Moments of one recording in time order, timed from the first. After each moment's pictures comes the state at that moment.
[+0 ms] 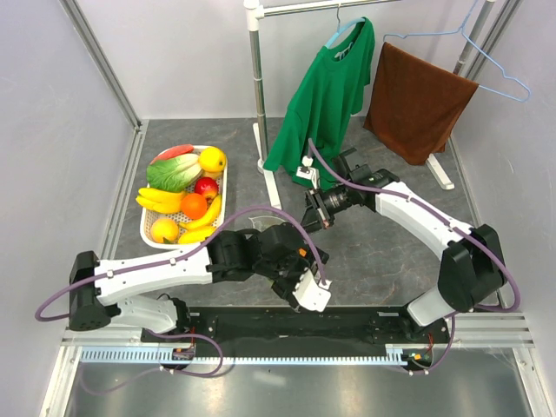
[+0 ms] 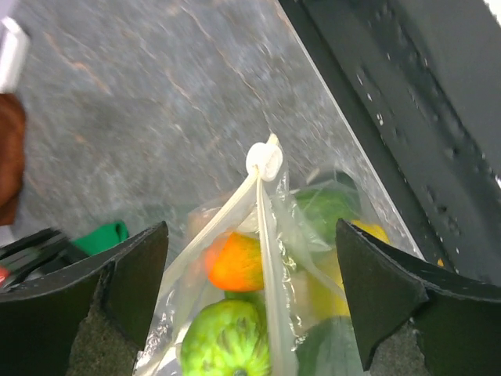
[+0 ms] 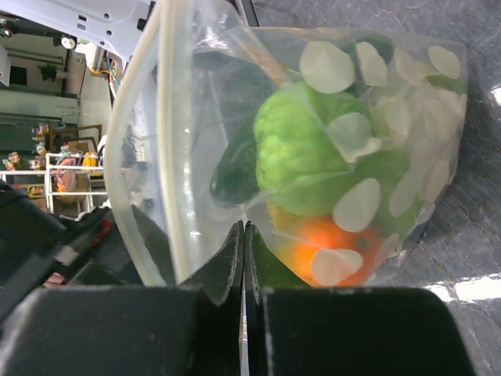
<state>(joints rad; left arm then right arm) -1.28 1.26 1.11 -0.57 0.23 0.92 0.52 1.53 1.19 -0.64 -1.06 0.14</state>
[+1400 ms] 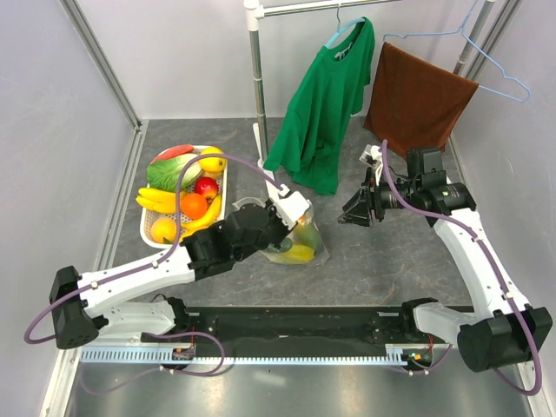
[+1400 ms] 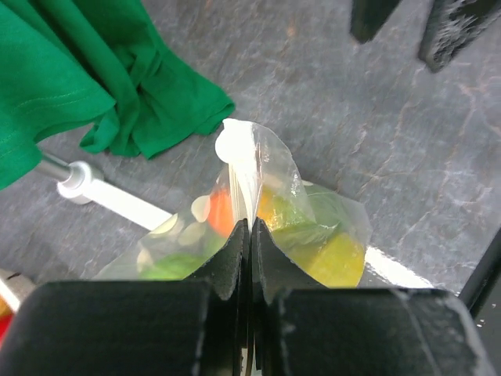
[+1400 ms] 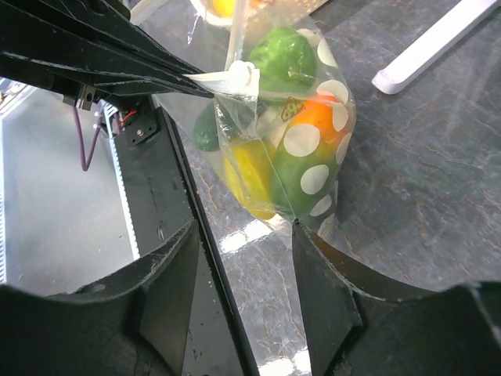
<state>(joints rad) -1.10 1.13 0.94 -0.15 -0.28 0.12 0.17 1.14 1.14 -0.79 -1.03 -0.26</state>
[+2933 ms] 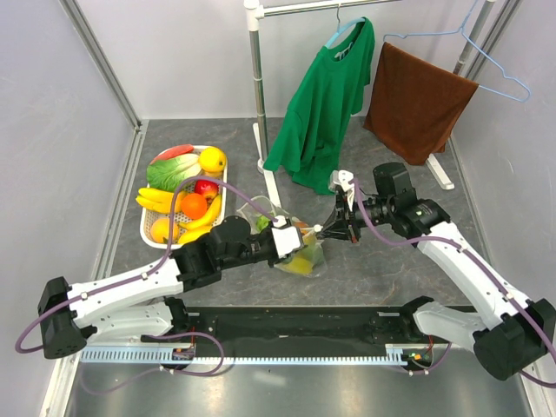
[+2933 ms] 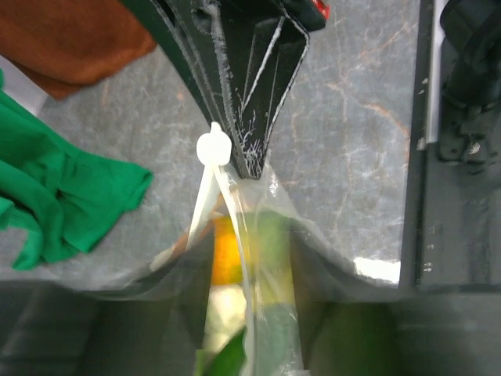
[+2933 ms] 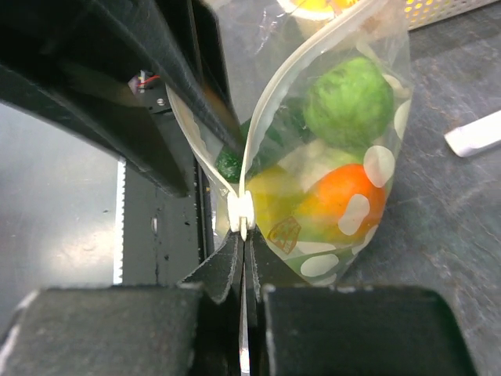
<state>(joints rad) -1.10 1.00 0.75 0.04 0.13 0.32 0.45 1.10 0.97 -0.53 -1.01 -0.29</state>
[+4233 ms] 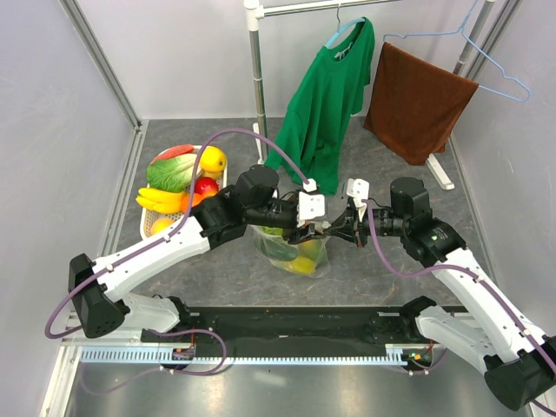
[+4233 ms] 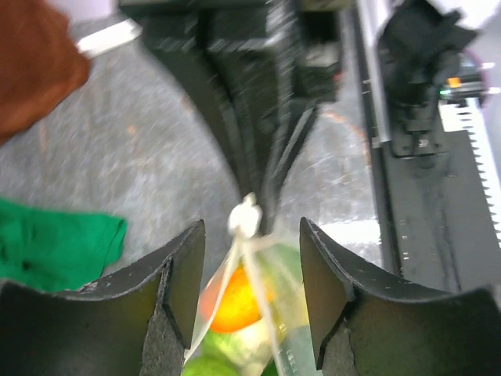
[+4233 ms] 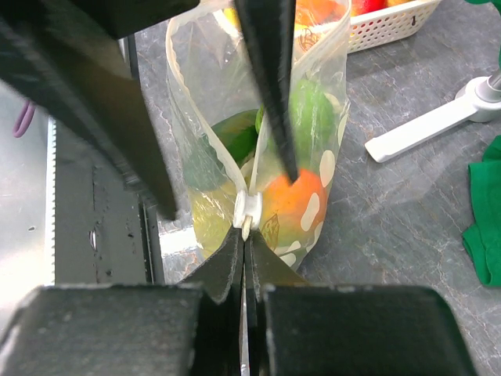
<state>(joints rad) -0.95 1.31 1.22 -0.31 0.49 0.43 0.45 0.89 0.84 -0.40 -0.84 -0.29</state>
